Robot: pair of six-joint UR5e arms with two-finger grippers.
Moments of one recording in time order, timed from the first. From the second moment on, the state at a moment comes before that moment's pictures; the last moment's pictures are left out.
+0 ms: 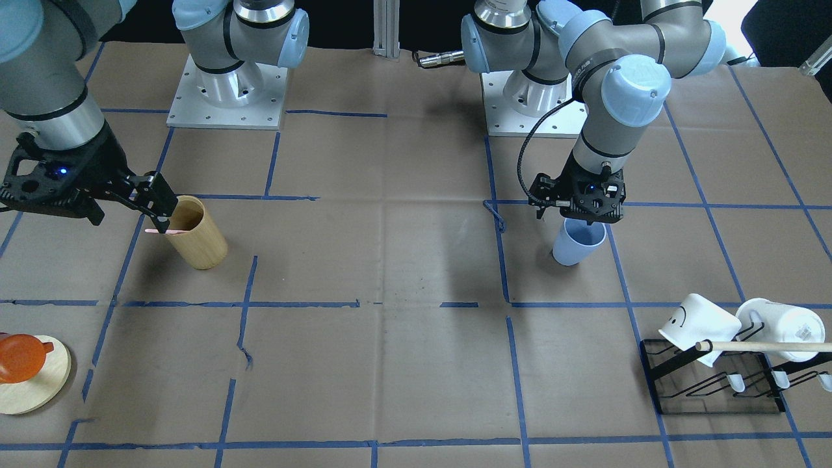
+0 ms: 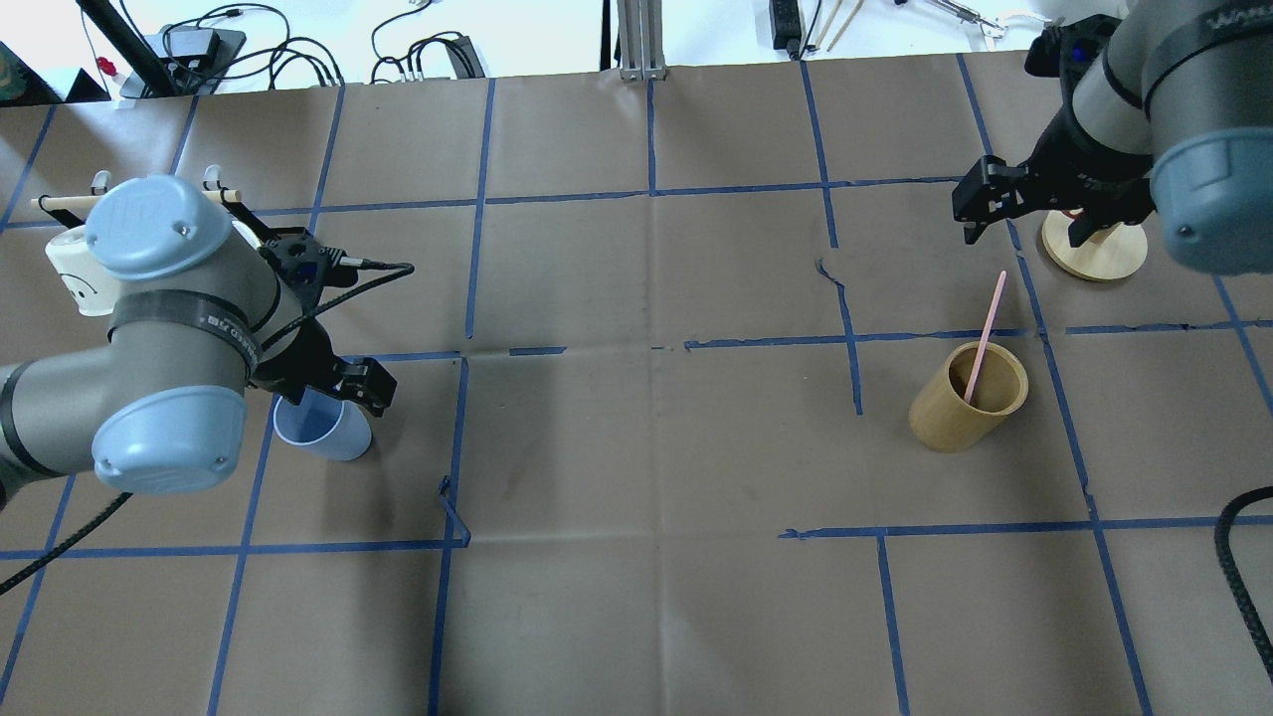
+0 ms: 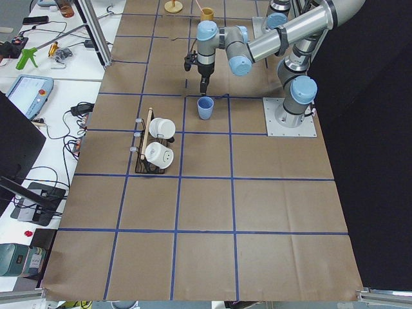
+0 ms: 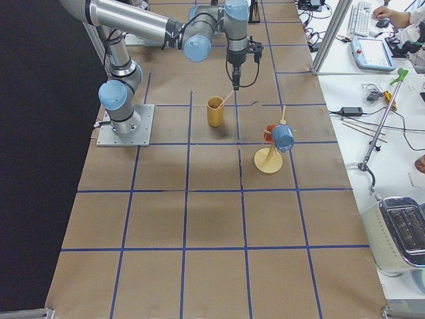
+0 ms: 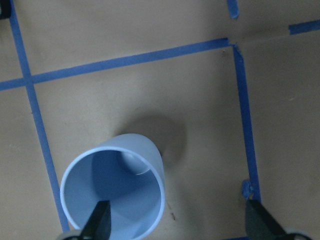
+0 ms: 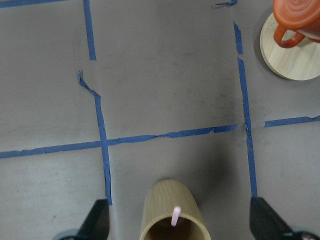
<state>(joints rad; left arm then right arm) -1.40 -1.54 -2.17 -1.01 1.63 0.34 1.38 -1.56 1.85 -2.00 -1.59 -0.08</state>
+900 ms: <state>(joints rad) -1.39 -1.56 -2.19 -0.98 1.63 0.33 1.38 -1.59 2.02 -2.17 -1.61 -0.08</state>
